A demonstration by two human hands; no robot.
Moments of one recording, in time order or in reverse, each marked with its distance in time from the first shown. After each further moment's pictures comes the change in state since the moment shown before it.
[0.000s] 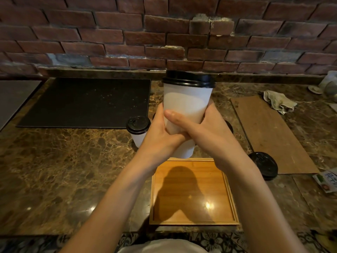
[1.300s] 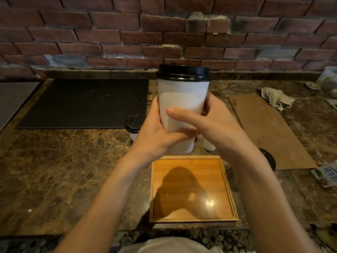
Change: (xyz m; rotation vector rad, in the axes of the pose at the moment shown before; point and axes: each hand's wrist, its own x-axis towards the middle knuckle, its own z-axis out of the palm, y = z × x) left_hand 0.002 0.003 -0.007 0.042 -0.019 0.087; right_hand 0.002 -0.004 -0.016 0.112 -0.119 -0.085
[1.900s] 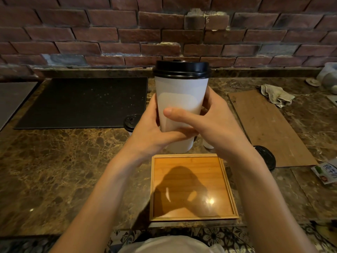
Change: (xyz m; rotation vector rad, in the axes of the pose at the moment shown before) left_hand 0.001 0.002 -0.008 0.014 -0.074 -0.008; right_hand 0.000 0.003 0.001 -0.042 0.049 -0.055
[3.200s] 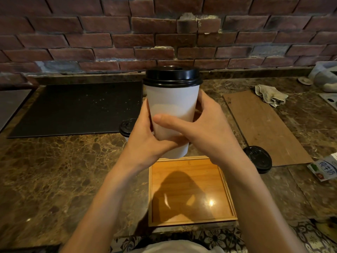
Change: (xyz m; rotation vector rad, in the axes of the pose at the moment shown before) left_hand -0.003 -0.002 0.004 0.000 0.047 0.115; right_hand -0.008 -0.007 0.006 -0.079 0.078 -0.043
